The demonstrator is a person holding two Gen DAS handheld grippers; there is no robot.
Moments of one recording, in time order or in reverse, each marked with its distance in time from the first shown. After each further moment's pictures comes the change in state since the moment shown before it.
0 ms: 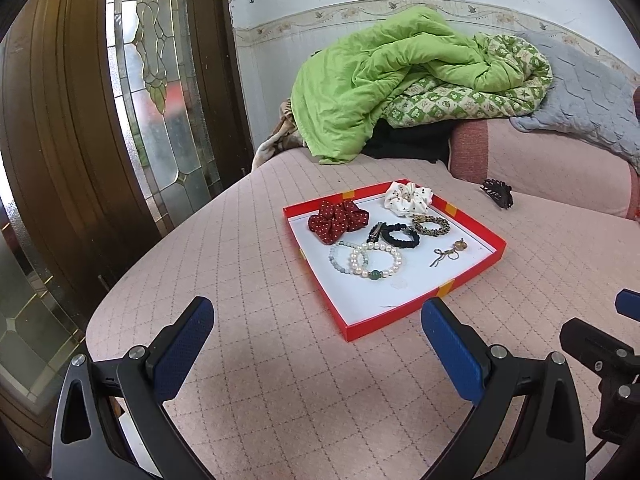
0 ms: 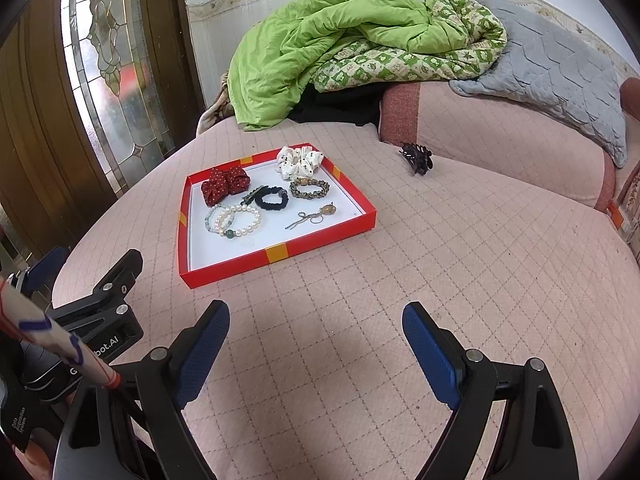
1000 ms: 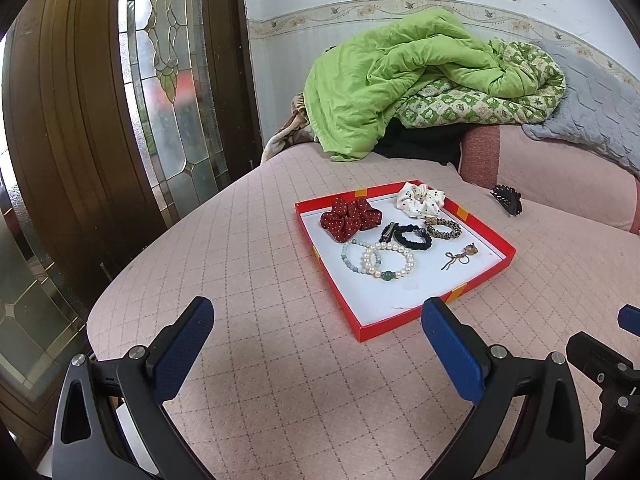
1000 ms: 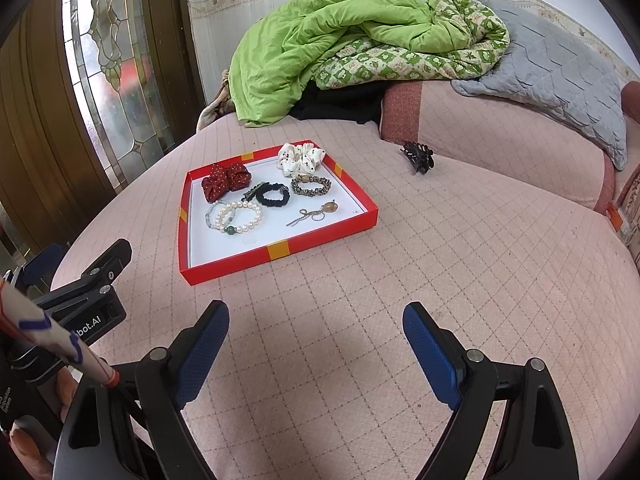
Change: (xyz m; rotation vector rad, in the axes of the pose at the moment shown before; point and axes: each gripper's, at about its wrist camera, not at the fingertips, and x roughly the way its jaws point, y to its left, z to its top) left arm 0.004 0.015 0.003 -0.045 0.016 0.008; right arm 0.000 0.002 -0.001 -0.008 0.009 -0.007
